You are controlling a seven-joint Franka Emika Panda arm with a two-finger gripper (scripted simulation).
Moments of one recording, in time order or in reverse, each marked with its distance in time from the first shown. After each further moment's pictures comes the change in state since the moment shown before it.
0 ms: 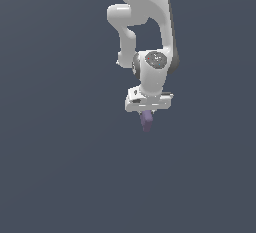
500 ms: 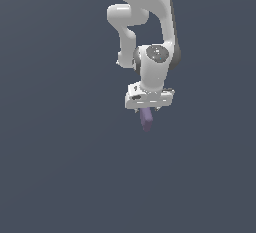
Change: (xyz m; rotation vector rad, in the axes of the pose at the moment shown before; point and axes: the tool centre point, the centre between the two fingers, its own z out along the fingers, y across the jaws) arm 0.000 0.000 -0.021 0.000 0.000 0.000
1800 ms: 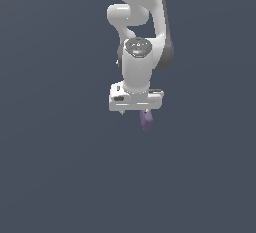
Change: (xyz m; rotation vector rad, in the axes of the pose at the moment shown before) arm 0.039 0.064 -0.041 0.005 0.001 0.039
